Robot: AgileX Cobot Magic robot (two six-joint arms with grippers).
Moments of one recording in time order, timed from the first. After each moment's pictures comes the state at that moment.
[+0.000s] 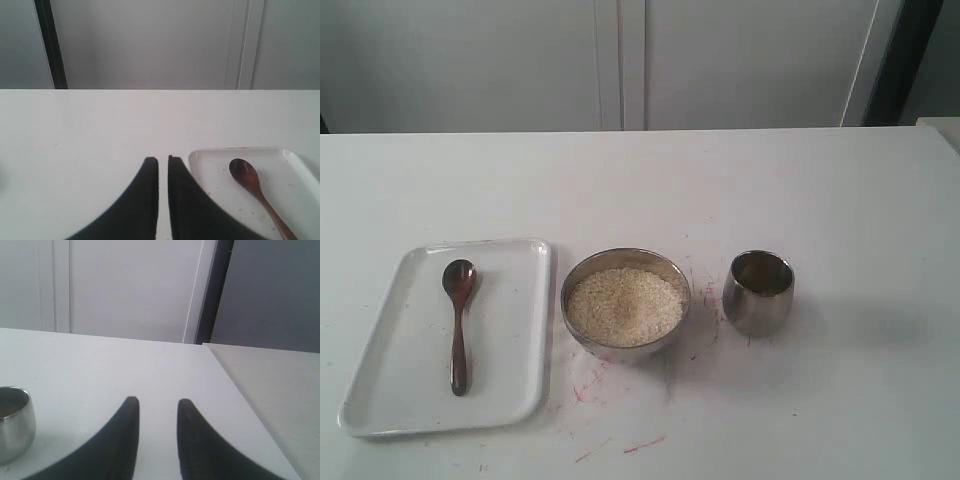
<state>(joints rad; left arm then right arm) 0.15 0.00 0.00 -0.06 -0.08 -0.04 -0.23 0.01 -0.01 0.02 0.14 -0.12</state>
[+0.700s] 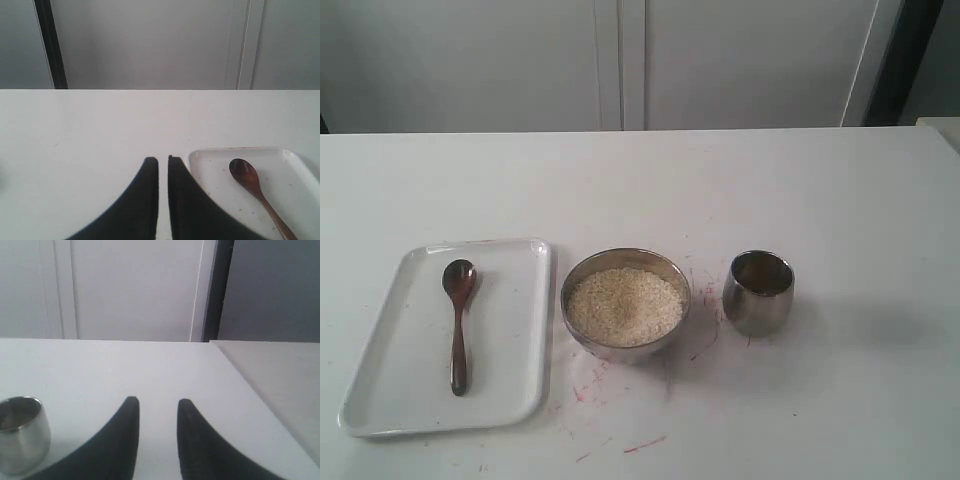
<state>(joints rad) 0.15 0.00 0.00 -0.06 -0.08 -0.04 -0.23 0.01 -0.01 0.12 0.14 -0.12</state>
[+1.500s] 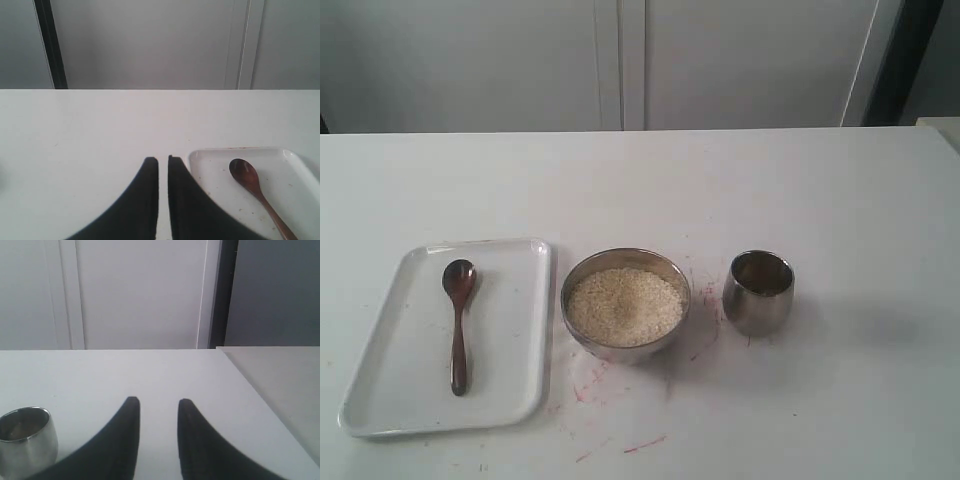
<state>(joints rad) 0.15 0.00 0.00 -0.06 -0.08 -0.04 -0.23 0.01 -0.01 0.27 0.12 -0.27</state>
